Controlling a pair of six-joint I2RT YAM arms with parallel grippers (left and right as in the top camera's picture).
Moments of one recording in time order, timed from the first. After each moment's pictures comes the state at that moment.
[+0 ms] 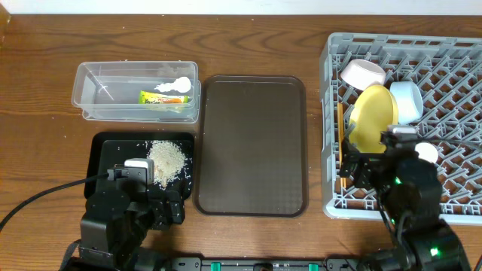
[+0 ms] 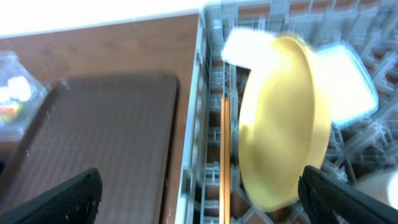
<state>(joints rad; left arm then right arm) -0.23 0.45 0.84 -1.07 0.05 -0.23 0.23 0.60 0.64 -0.54 0.09 0.25</state>
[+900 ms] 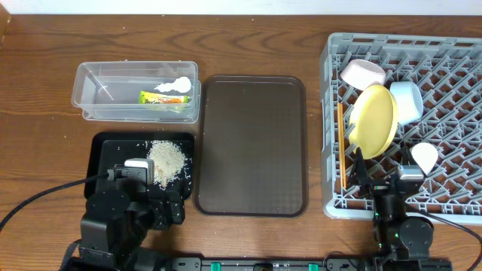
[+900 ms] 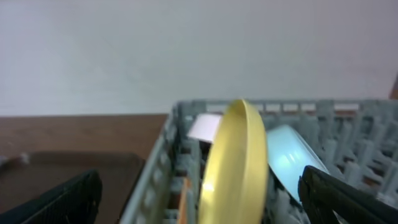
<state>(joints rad) -0.23 0.45 0.84 -1.07 0.05 -0.23 0.04 0.02 0.01 0.05 0.01 0.06</state>
